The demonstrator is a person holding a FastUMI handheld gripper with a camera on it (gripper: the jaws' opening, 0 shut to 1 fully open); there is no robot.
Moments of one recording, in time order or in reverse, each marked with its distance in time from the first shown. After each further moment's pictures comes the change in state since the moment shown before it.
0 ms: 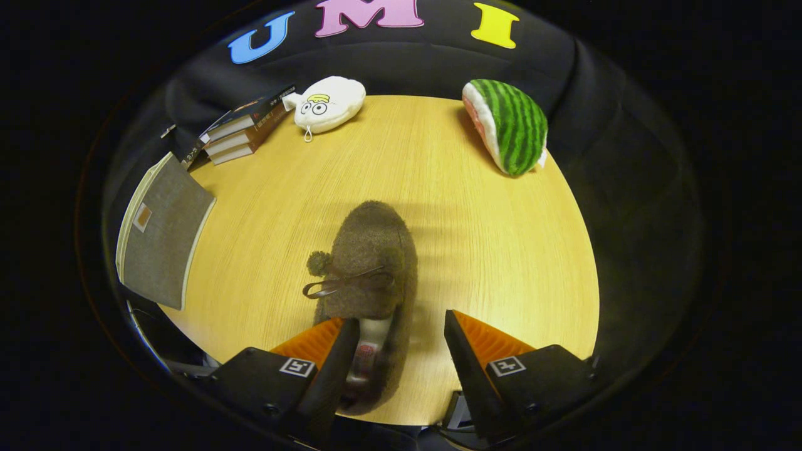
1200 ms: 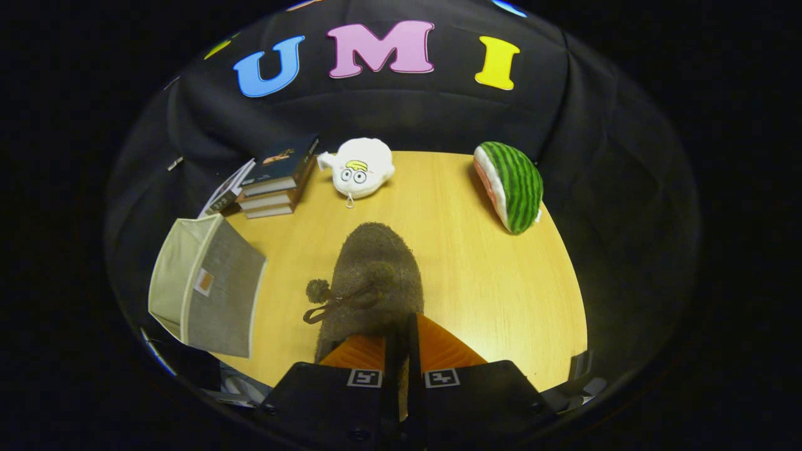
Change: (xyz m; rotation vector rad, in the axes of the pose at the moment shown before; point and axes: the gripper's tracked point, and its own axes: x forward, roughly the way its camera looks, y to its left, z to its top) arm -0.124 0.119 0.102 0.092 -0.181 0.006
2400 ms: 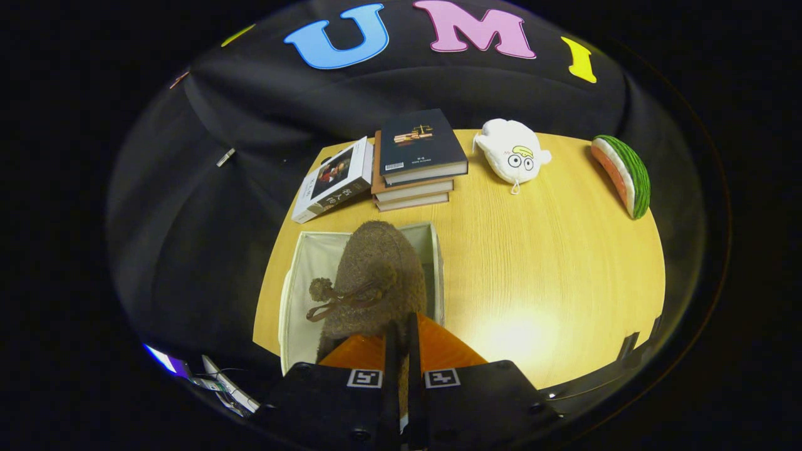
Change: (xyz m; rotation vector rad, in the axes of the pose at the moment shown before) arm 0.027 0.293 -0.003 0.065 0.216 0.170
